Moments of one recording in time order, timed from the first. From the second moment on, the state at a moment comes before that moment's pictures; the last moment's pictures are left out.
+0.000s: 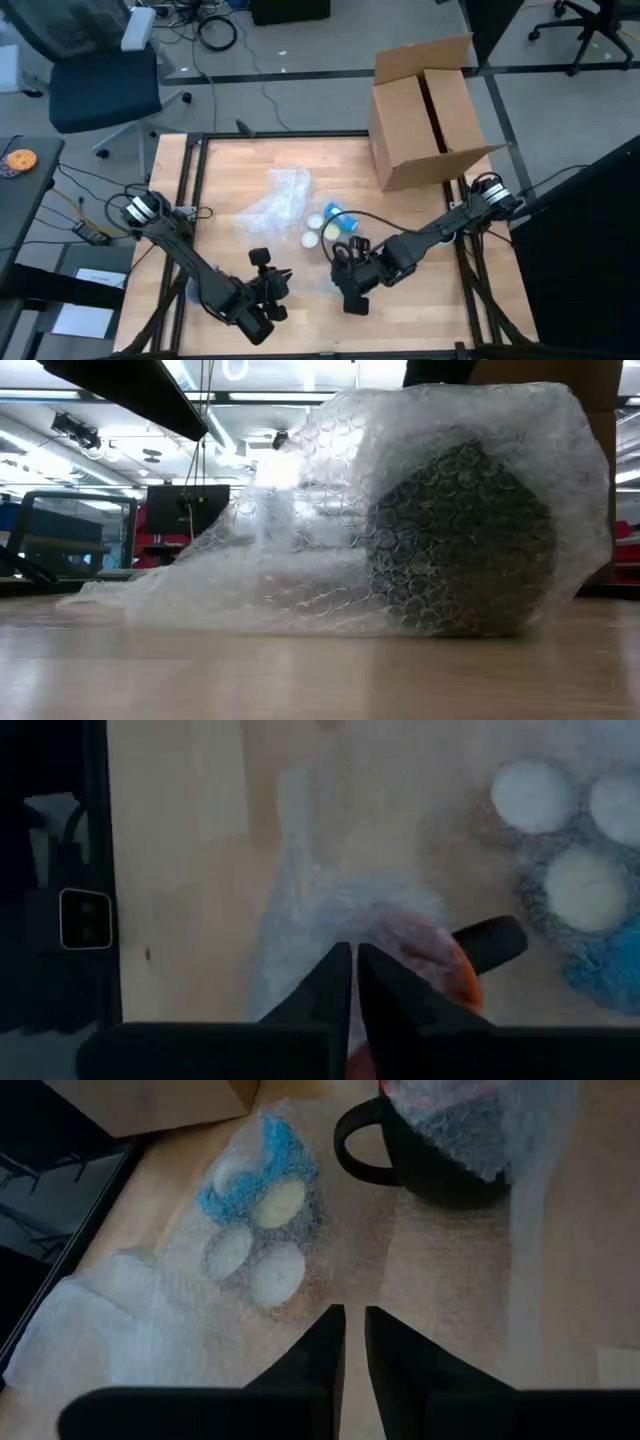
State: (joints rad) left arm -0.77 1.77 1.27 -0.77 -0.93 -0.75; right arm 0.50 1.84 1.62 -0.85 0.24 0.59
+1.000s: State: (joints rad) left arm -0.68 1.78 1.27 -0.75 -0.73 -0.83; right arm 0.46 1.88 1.34 -0.54 0.08 0.22
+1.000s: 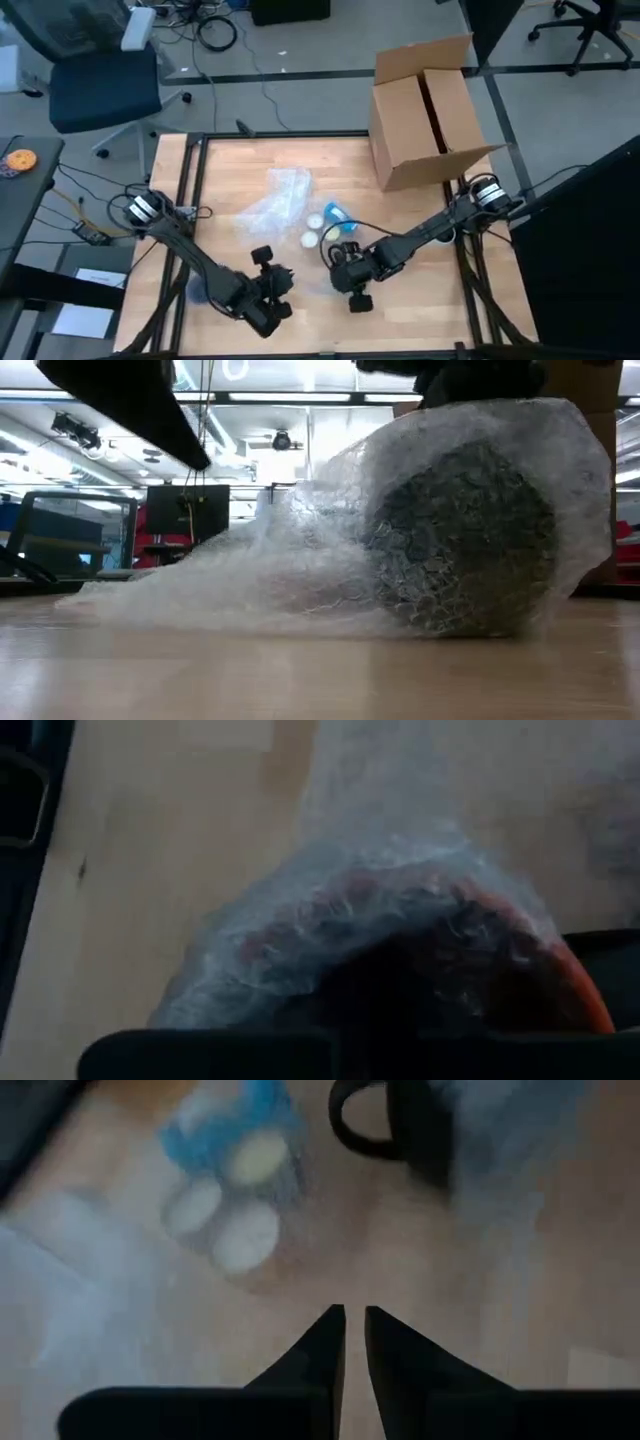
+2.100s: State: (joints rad) left arm -0.56 1.94 1.27 -0.47 -0.56 -0.50; right arm 0.53 1.88 1.61 -0.80 0.02 -0.05
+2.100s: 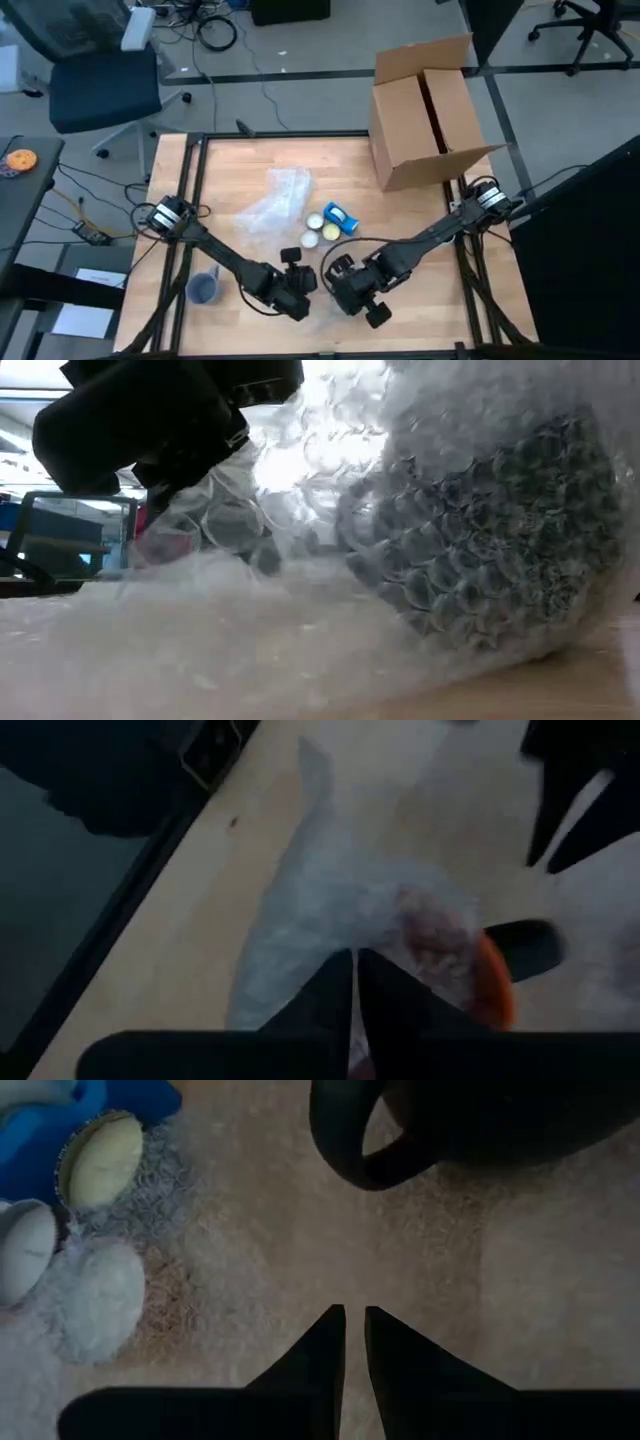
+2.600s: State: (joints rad) left arm -0.56 1.94 1.27 -0.48 -0.56 -0.50; right arm 0.52 1.88 1.48 -0.68 0.03 -0.04
